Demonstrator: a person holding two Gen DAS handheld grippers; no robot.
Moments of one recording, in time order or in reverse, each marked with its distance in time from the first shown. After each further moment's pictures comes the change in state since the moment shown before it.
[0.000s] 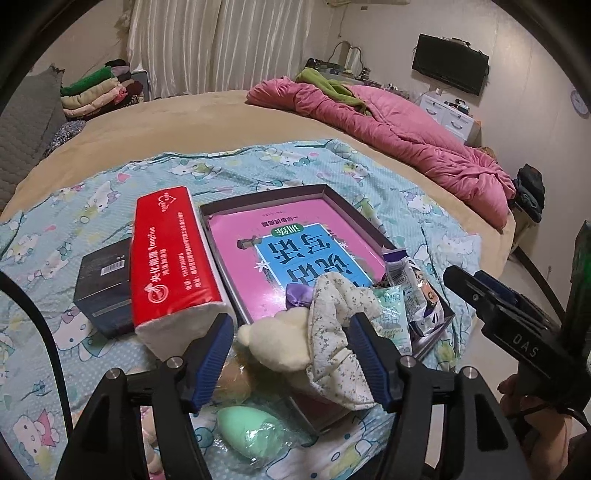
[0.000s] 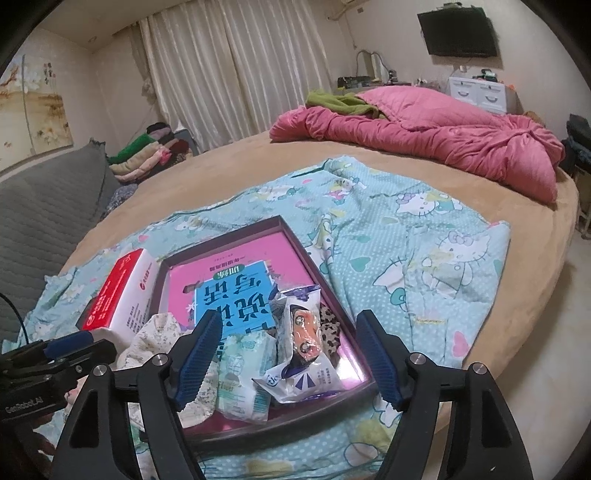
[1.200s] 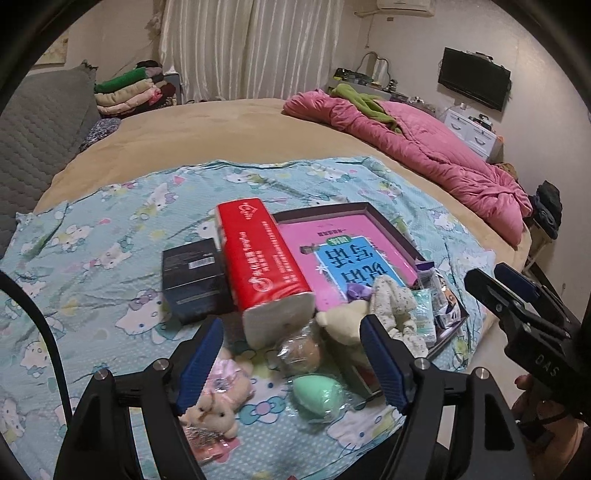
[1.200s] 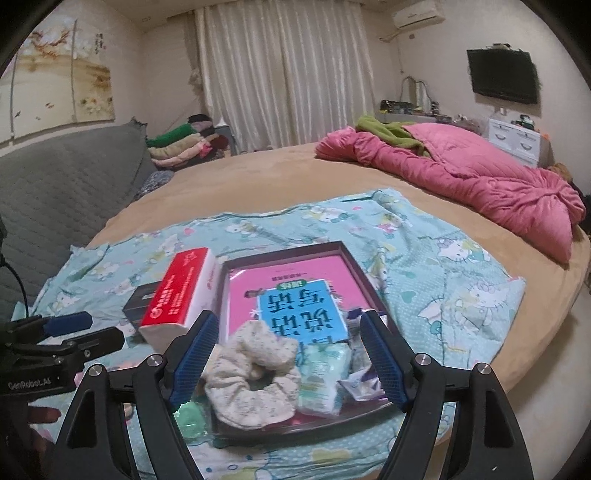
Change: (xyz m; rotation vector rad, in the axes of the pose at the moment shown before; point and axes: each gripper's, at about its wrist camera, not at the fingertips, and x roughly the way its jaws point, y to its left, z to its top) left arm -0.069 0.054 -0.003 -0.061 -0.026 0.092; right arm -0.046 0.083 0.010 -0.178 -0.038 0.078
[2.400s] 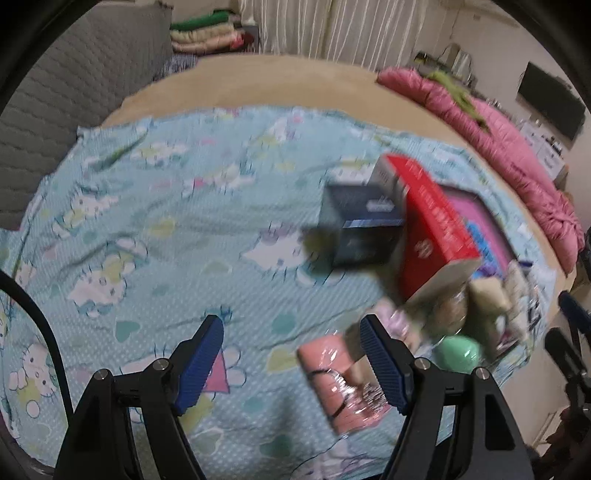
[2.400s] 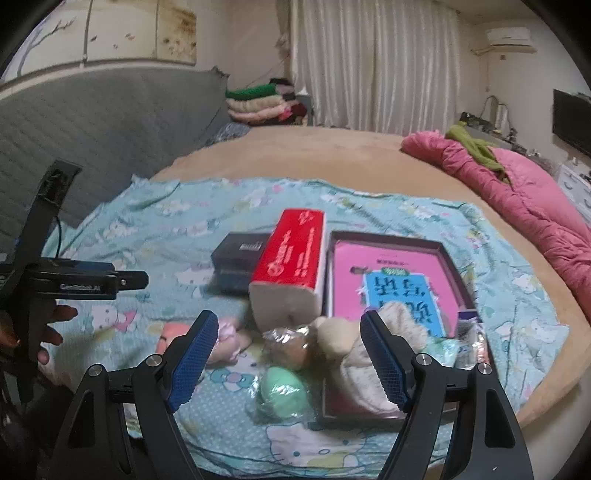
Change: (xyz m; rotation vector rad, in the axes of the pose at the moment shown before) left arm 0.010 0.152 -0.042 -0.213 0.176 0.163; right arm 0.014 0.116 -0.025 -0.261 0.116 0.176
